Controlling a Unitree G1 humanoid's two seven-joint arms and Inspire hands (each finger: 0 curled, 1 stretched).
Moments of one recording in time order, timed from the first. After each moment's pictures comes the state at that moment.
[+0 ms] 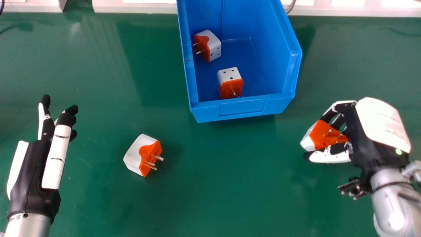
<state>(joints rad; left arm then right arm) 0.27 0.25 0.31 0.00 -0.12 -0.24 -0.19 0.09 -0.46 0.19 -0.19 -0.69 0.24 -0.10</state>
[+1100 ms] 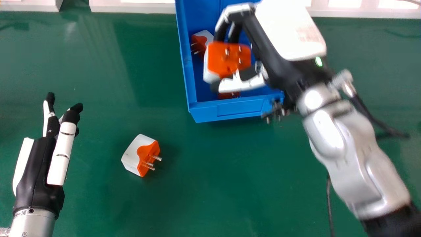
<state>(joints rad) 0.24 0.25 0.30 0.03 -0.10 -0.25 -0.17 -0.61 -0.28 0.33 0.11 -0.87 0.01 -0.05</state>
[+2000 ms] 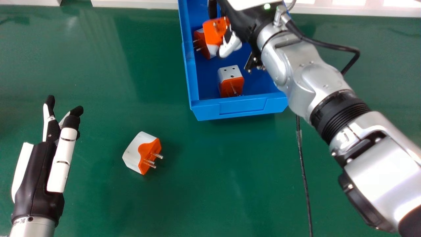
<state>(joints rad) 0.31 0.24 0.28 -0.06 -0.08 -0.26 -0.16 -1.17 -0.12 0.55 1.12 -0.87 0.02 -0.17</state>
